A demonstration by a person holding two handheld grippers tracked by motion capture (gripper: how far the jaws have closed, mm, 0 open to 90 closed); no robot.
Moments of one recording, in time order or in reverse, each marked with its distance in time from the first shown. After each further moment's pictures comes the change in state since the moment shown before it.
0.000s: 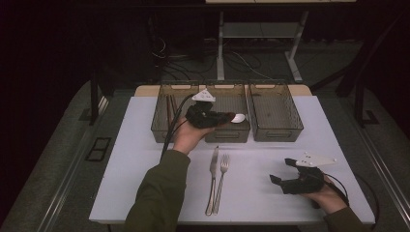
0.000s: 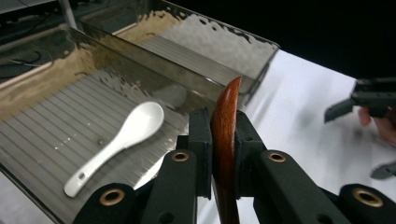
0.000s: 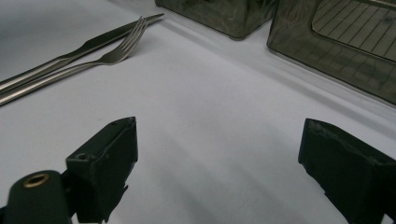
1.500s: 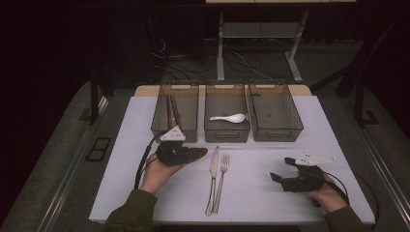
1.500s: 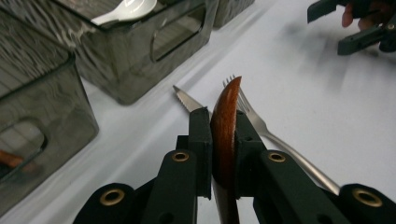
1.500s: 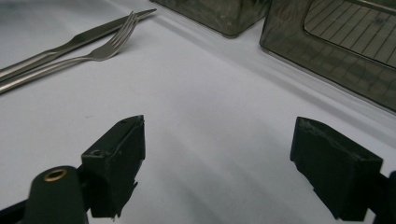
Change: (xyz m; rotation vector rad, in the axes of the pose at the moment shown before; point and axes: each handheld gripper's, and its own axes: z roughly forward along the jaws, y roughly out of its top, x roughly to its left) left arm -0.021 -0.111 -0.064 0.073 -0.012 -0.039; right arm -0.003 0.002 0.002 0.016 -0.021 -0.011
